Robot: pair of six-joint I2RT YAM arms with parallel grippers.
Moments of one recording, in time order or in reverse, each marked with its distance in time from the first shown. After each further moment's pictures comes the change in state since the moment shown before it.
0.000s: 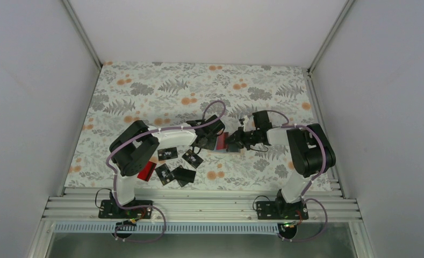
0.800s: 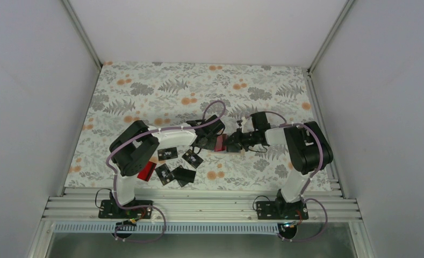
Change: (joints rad) left arm 0.000 0.000 0.000 0.001 0.011 0.000; right arm 0.016 0.040 -0.002 0.027 -0.049 -0.013
